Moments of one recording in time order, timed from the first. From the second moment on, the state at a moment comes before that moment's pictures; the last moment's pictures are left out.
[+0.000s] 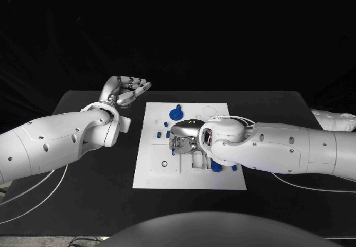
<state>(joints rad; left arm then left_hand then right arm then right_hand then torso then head) 1.25 -0.72 -0.22 1.34 -0.36 -0.70 0.42 1.33 -0.03 -0.08 0.29 0.21 0.96 0.16 0.07 0.08 1.13 0.11 0.07 0.07 1.46 0.03 1.53 1.31 0.02 1.47 0.14 1.51 1.31 1.19 -0.61 -0.20 1.58 -1.51 -0.11 -0.23 1.46 -0.02 0.32 0.08 0.09 1.13 0.13 0.08 0.11 1.25 0.09 0.06 0.06 1.47 0.01 1.57 1.31 0.01 1.47 0.12 1.57 1.31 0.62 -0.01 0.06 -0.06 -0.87</state>
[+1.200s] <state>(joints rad) 1.25 -0.72 -0.22 1.34 -0.36 -0.70 0.42 1.34 -0.02 -0.08 0.29 0.21 0.96 0.16 0.07 0.08 1.13 0.11 0.07 0.07 1.46 0.03 1.53 1.31 0.02 1.47 0.14 1.51 1.31 1.18 -0.60 -0.20 1.57 -1.54 -0.09 -0.23 1.46 -0.02 0.32 0.08 0.09 1.12 0.13 0.07 0.11 1.24 0.09 0.06 0.06 1.46 0.02 1.57 1.31 0.01 1.46 0.12 1.57 1.31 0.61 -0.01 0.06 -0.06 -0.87</state>
